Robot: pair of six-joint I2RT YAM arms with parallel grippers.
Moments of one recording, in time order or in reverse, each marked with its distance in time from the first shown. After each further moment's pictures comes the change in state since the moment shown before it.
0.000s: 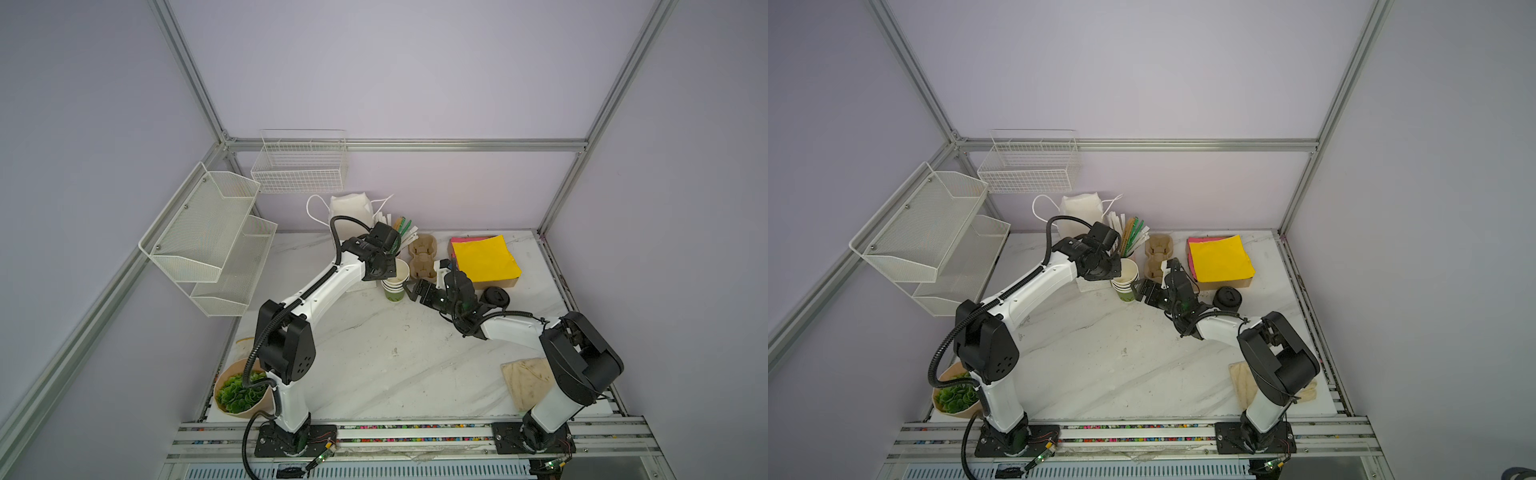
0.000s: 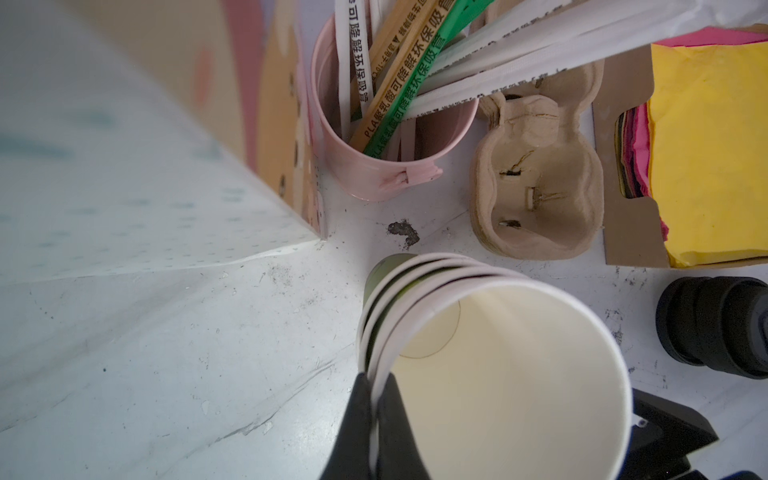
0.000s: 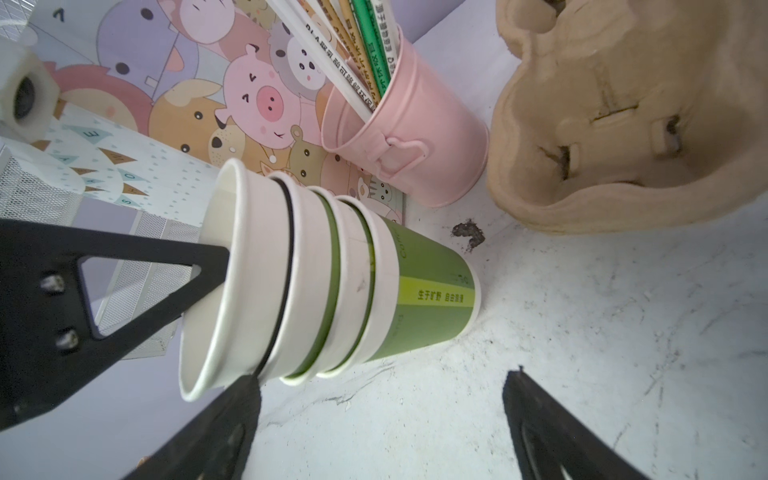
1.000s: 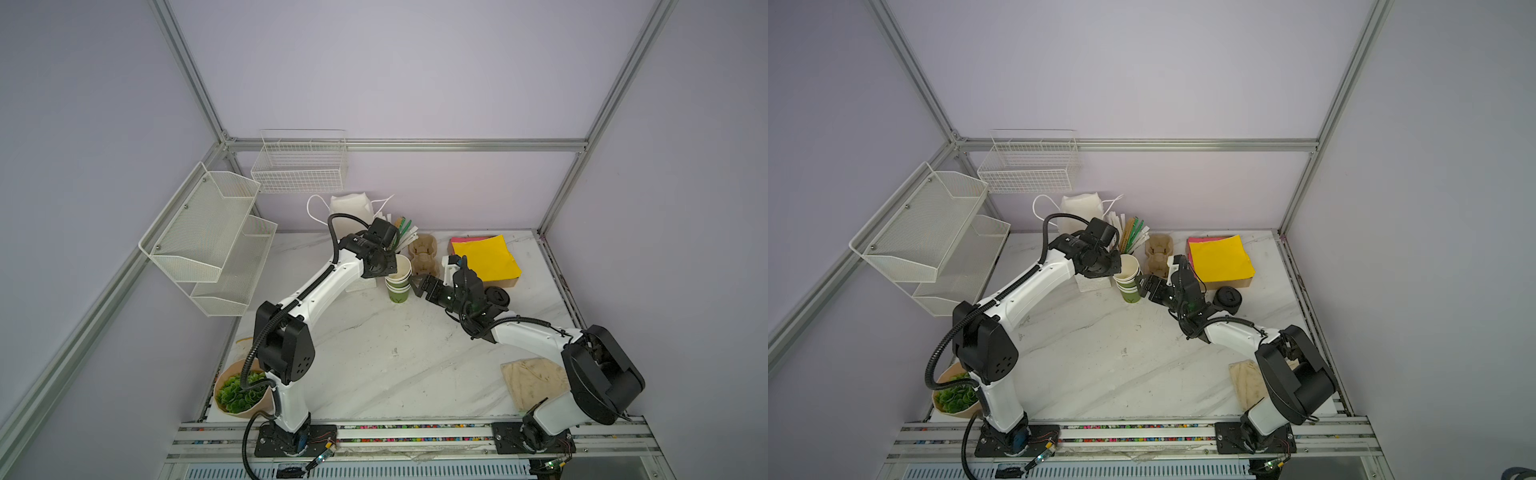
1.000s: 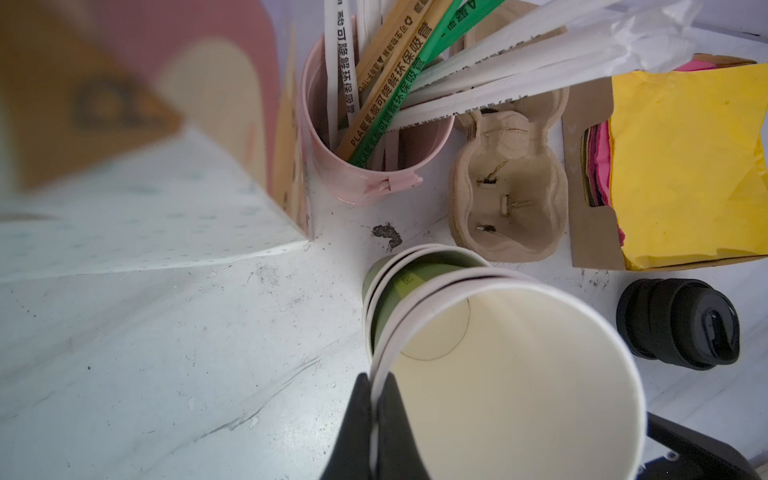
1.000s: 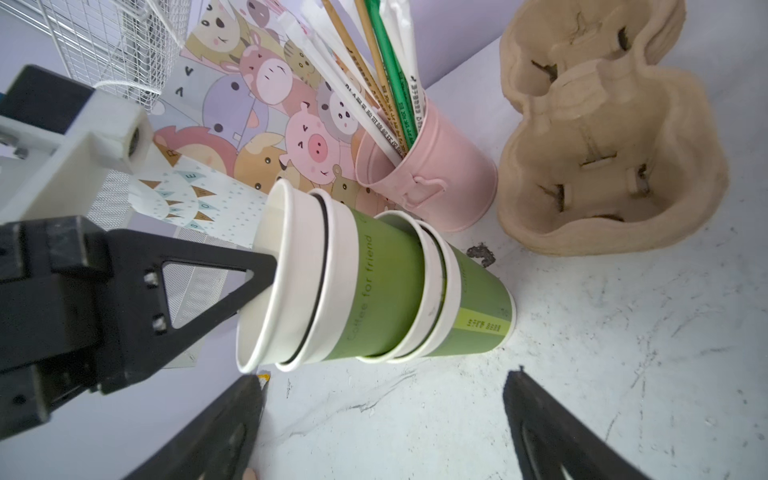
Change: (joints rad) left arm 0.006 -0.004 0.041 -0.024 0.031 -0.022; right arm 0.000 -0.132 -0.026 -0.035 0.024 0.010
